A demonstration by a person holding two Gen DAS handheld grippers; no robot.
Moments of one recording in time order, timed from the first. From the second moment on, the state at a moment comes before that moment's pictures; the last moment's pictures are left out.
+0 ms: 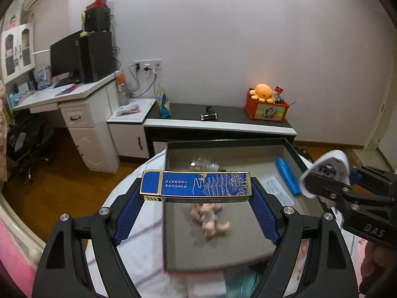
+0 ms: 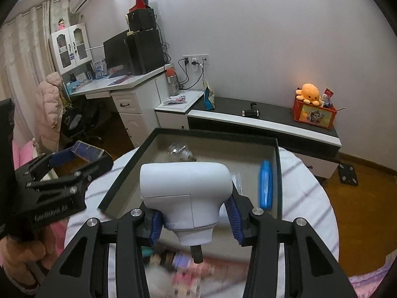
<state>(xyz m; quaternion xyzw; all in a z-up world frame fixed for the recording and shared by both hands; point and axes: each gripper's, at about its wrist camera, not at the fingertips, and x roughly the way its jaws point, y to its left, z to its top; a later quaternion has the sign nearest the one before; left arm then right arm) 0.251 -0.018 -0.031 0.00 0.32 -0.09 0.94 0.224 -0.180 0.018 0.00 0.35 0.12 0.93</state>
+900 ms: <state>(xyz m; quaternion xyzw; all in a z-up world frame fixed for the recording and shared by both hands) 0.353 -0.055 -0.085 0.03 0.41 -0.10 0.90 0.351 -0.218 -0.049 0.03 0.45 0.06 0.89</state>
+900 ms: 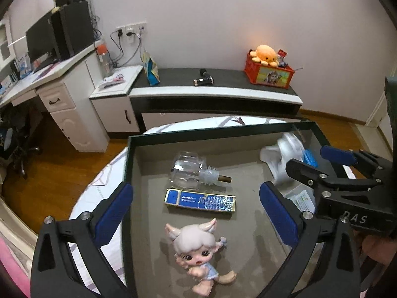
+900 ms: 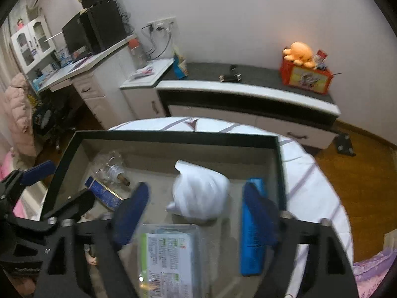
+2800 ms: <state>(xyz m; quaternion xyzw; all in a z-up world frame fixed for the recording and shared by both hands) 0.013 0.033 -0.003 -0.03 0.28 -0.05 0.96 -0.006 -0.182 0.051 0.06 0.28 0.06 0.96</state>
